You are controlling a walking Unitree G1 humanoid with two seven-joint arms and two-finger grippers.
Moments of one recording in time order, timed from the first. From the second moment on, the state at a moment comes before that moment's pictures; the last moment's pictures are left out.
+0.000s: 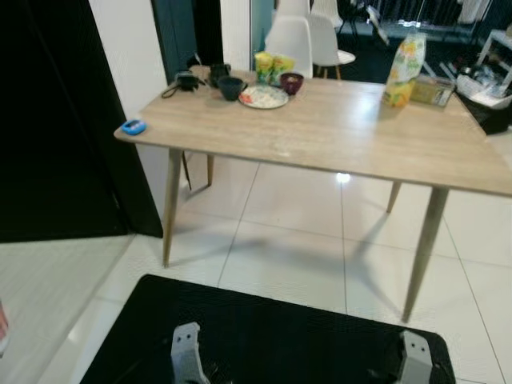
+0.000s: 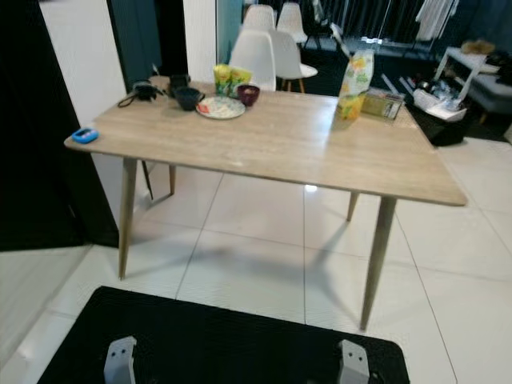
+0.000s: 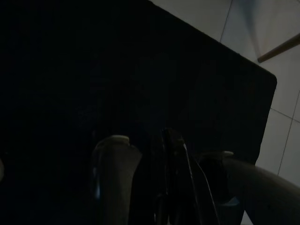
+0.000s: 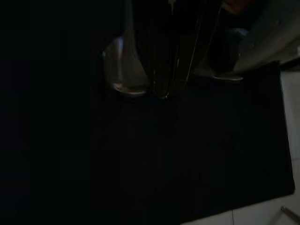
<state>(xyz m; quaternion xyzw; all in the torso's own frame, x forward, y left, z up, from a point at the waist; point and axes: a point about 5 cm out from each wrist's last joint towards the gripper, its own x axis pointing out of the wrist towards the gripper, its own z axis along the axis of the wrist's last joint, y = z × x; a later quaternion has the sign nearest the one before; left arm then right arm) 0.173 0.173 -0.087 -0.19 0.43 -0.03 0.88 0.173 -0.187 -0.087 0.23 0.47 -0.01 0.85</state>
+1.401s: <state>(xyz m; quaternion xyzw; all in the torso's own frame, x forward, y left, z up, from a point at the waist) 0.179 0.172 -0.084 -0.19 0.42 -0.03 0.89 0.173 -0.195 -0.086 0.21 0.48 -0.01 0.85</state>
